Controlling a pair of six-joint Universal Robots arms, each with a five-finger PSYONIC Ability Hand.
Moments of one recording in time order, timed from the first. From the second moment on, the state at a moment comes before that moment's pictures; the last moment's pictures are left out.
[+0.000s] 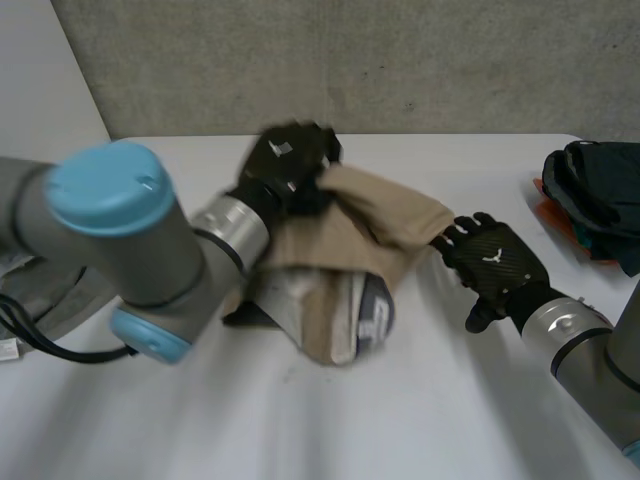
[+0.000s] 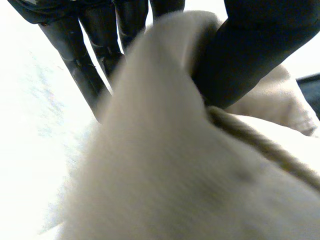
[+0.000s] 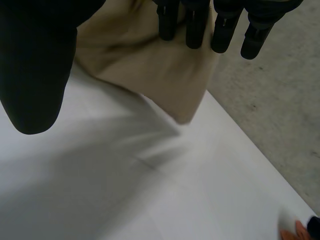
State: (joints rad) left arm 4.10 -2.08 -1.30 3.46 -1.40 3.12; right arm 1.80 -1.29 1.91 -0.38 1.21 2.57; left_hand 1.14 1.20 1.19 1.20 0.99; right_hand 0.23 0.21 0.21 0.22 0.05
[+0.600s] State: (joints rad) left arm 4.24 -1.71 -1.68 3.29 -1.40 3.14; right arm 1.70 -1.50 1.75 -0.09 1.19 2.67; left_hand 0.19 0.21 0.22 0.20 0.05; right_hand 0.23 0.21 0.21 0.22 0.05
